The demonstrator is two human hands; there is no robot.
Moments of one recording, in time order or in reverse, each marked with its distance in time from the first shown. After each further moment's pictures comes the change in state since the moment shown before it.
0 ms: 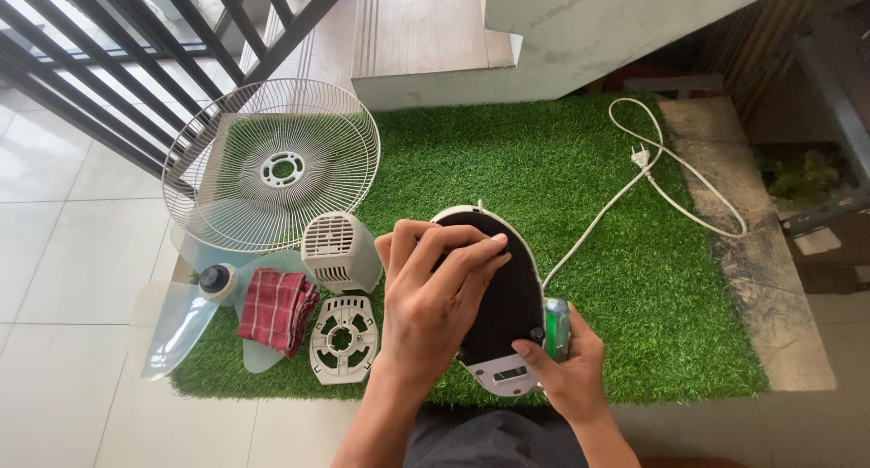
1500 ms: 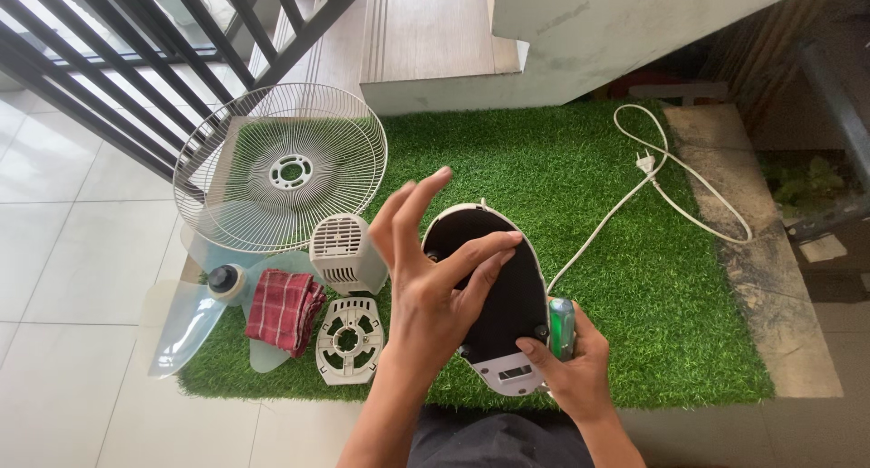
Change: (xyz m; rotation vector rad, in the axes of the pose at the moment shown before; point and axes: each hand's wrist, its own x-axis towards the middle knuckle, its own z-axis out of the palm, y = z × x) left_hand 0.000 -0.007 0.000 0.010 0.062 -0.027; right_hand 0.005 -0.002 0.001 -0.022 -0.008 0.006
